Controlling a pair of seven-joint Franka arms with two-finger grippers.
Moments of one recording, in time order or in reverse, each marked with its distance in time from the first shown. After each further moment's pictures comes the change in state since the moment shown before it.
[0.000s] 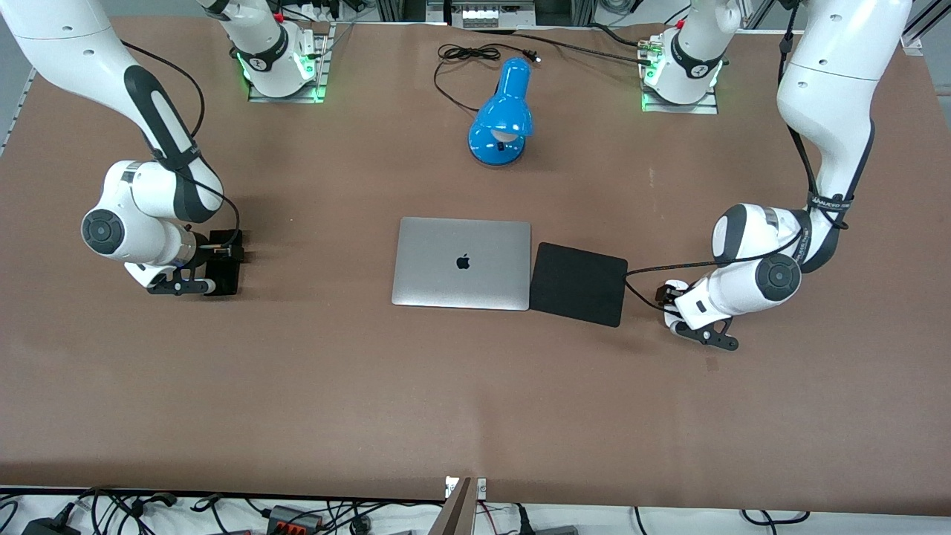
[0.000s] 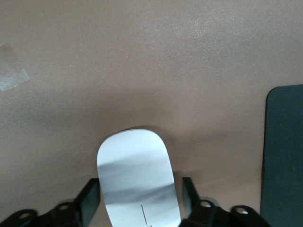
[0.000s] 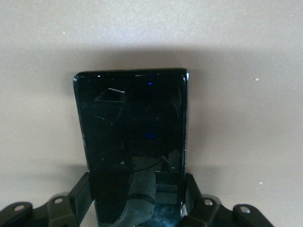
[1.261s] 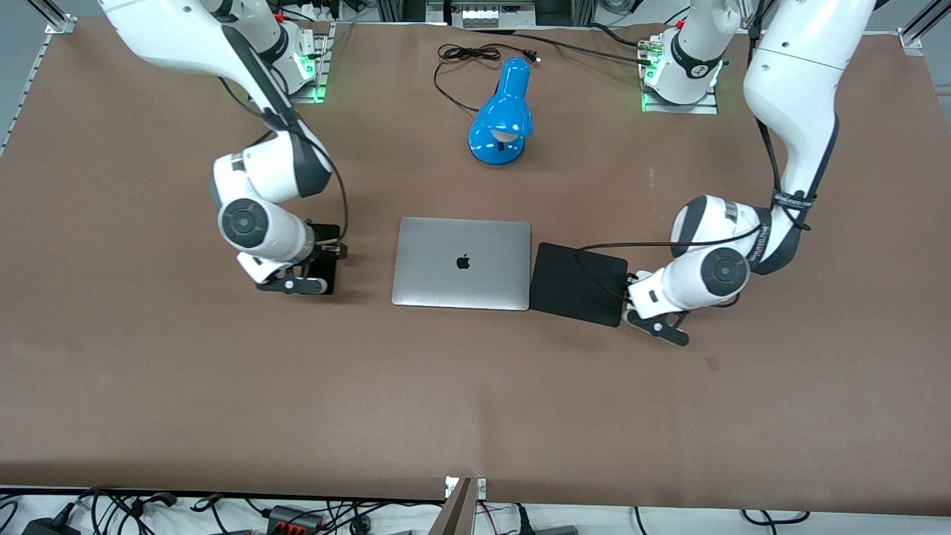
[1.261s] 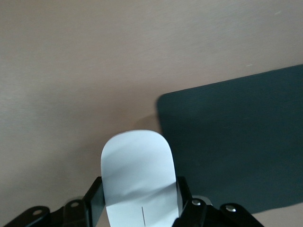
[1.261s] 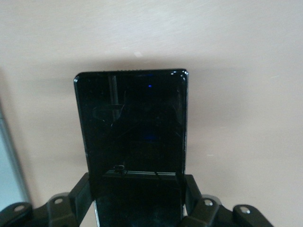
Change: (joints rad) left arm -0.161 -0.015 -0.007 0.083 0.000 -0.141 -0.062; right arm 0.345 -0.011 0.126 0.153 0.049 -0.137 0.527
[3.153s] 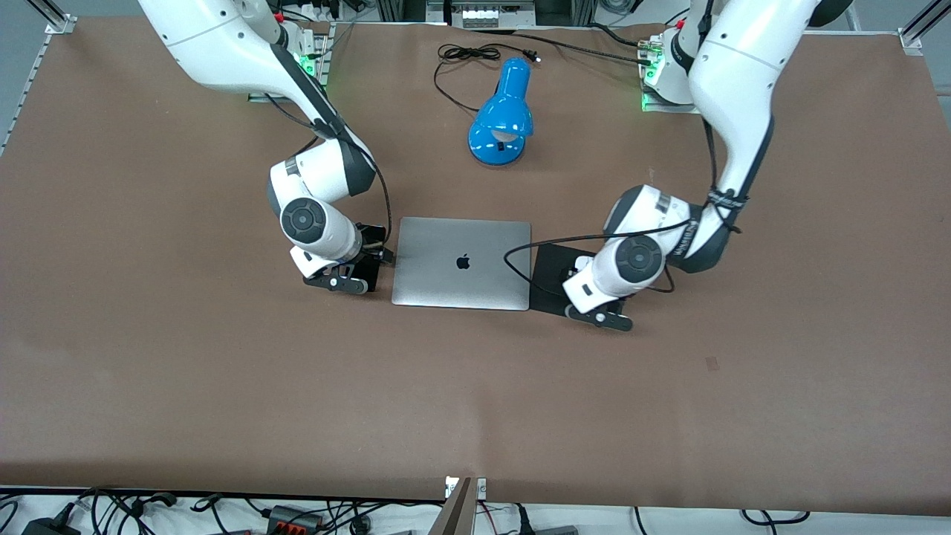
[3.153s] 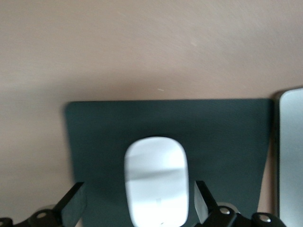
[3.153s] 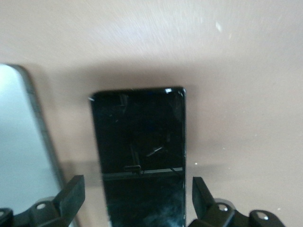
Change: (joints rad) left arm -0.141 0.031 0.011 0.083 -0.003 -0.056 -0.323; right arm 0.102 0.075 -0.007 0.025 0.023 0.126 0.171
